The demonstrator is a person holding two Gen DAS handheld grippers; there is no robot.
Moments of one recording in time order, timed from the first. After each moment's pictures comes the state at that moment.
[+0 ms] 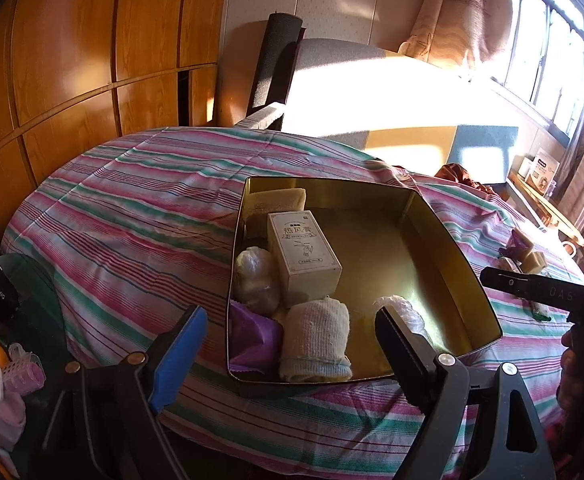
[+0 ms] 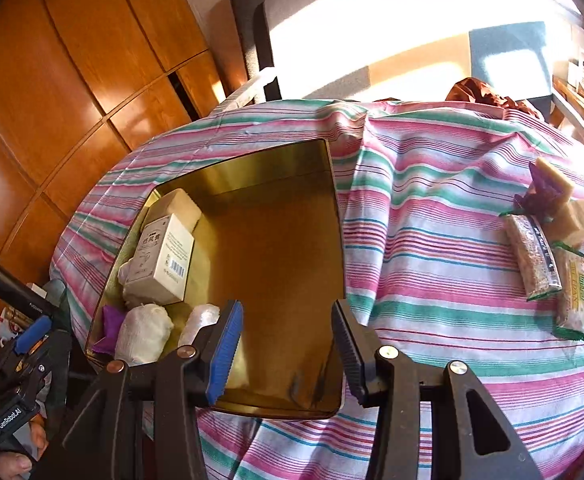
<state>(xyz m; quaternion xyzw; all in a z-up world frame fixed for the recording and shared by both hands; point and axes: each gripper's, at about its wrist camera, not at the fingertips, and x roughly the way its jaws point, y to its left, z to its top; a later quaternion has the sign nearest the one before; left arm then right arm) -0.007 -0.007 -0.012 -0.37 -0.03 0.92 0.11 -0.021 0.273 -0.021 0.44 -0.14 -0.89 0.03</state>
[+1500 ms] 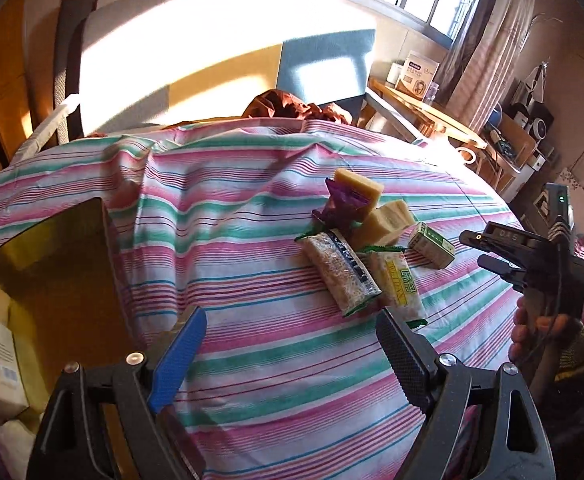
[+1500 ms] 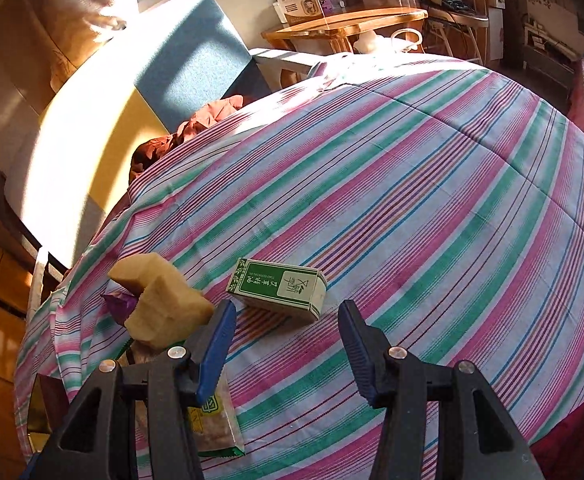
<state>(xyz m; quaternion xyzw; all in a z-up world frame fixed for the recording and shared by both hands) -0.060 0.322 -0.012 -0.45 0.06 0.82 0.34 0.067 0.619 -0.045 0.36 -0.36 -0.80 -0.32</state>
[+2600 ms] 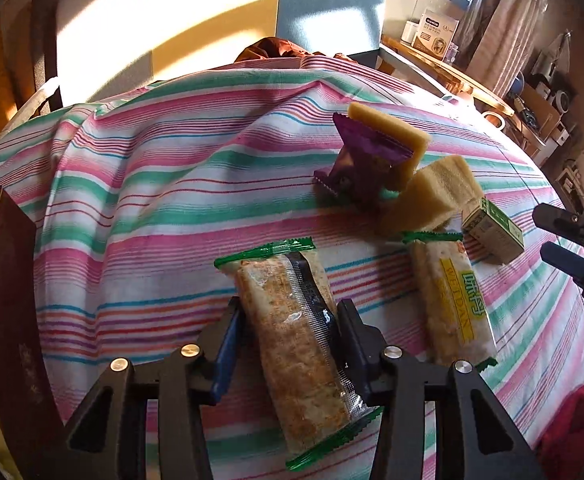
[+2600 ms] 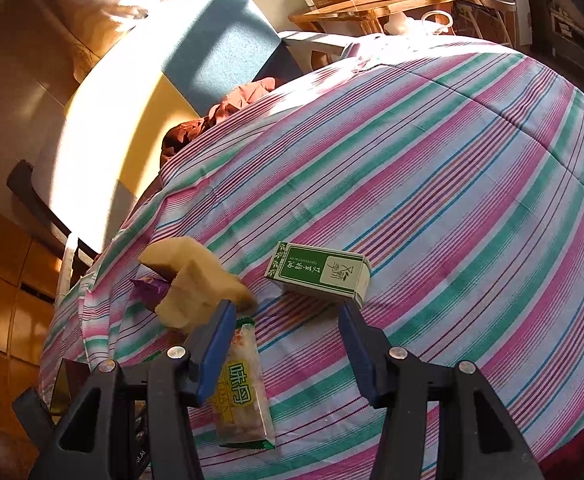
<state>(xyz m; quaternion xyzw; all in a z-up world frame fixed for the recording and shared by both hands) -0.090 0.390 -0.098 -0.48 0.10 0.81 0.32 0.052 0.614 -0.051 0.37 -0.38 -0.81 -0.25</state>
